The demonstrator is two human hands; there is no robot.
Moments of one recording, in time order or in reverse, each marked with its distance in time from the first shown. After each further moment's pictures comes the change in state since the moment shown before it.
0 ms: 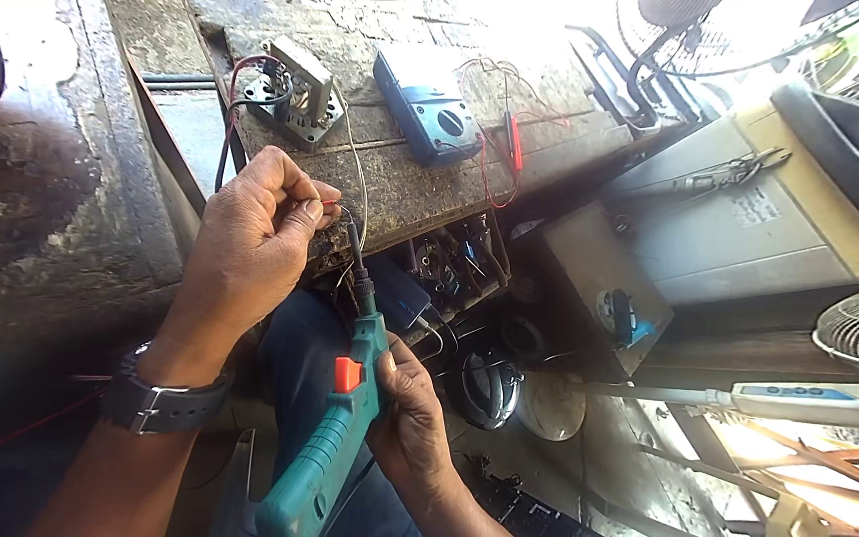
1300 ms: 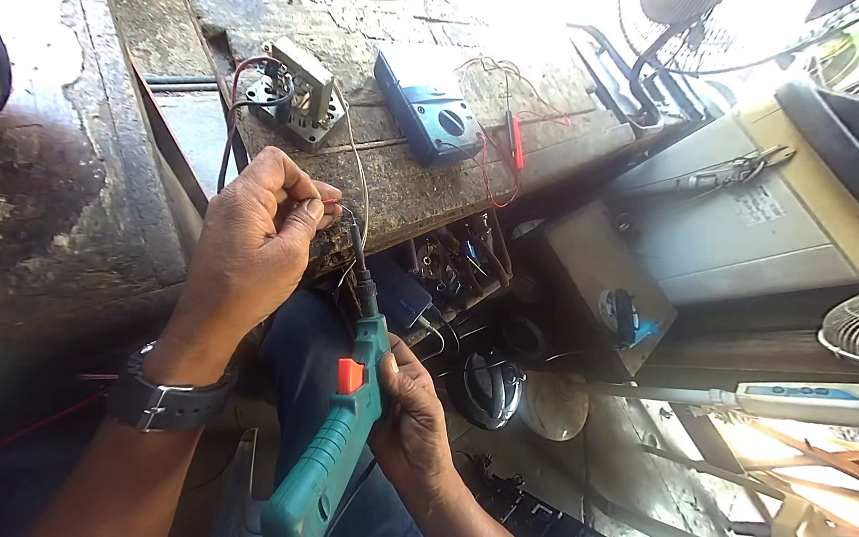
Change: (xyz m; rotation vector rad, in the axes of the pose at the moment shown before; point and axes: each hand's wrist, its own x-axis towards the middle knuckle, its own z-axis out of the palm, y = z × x) left_hand -0.001 0.000 0.001 -0.010 0.008 0.003; right_hand -0.002 0.001 0.000 -0.003 0.003 -0.004
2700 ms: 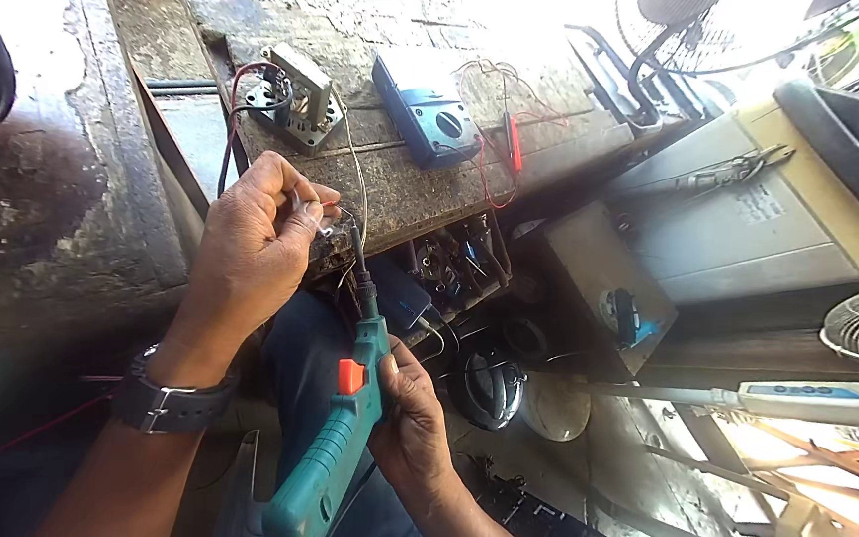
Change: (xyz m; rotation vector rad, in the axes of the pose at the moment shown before) left_hand -0.003 0.001 0.000 0.027 0.009 -0.005; right_hand -0.001 0.001 0.001 0.001 -0.005 -0.012
